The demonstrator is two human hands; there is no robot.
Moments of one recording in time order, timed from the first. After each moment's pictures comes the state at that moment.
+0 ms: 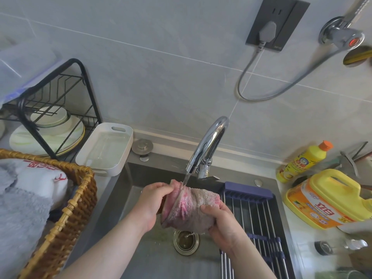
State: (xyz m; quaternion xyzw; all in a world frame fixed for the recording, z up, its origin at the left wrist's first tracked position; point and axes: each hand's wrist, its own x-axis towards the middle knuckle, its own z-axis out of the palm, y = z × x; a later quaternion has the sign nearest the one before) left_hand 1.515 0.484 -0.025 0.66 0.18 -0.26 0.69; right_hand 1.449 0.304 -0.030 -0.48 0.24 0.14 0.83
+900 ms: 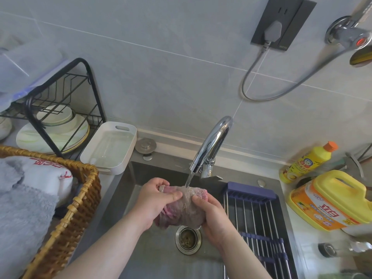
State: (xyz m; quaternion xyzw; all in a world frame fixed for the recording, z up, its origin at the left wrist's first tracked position) left_hand 1.511 0.492 -0.025 0.75 0.15 -0.18 0.62; right_hand 1.462 0.328 -0.034 -0.56 0.21 0.13 0.79
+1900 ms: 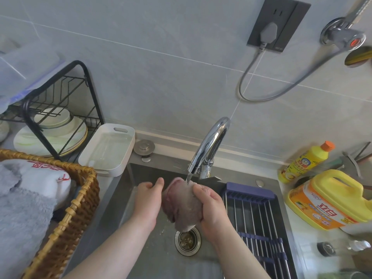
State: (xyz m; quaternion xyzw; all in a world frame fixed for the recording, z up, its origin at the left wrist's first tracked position) left_hand 1.514 0.484 -0.027 0.72 0.25 -0.11 0.64; right_hand 1.474 0.341 -0.023 -0.55 0.28 0.05 0.79
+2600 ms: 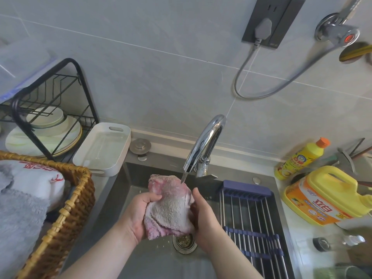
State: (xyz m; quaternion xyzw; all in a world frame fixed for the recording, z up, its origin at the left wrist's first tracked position) left_hand 1.499 0.502 -0.038 0.36 0.26 -0.40 0.80; right_hand 1.463 0.339 -0.056 -0.44 0.37 0.21 0.79
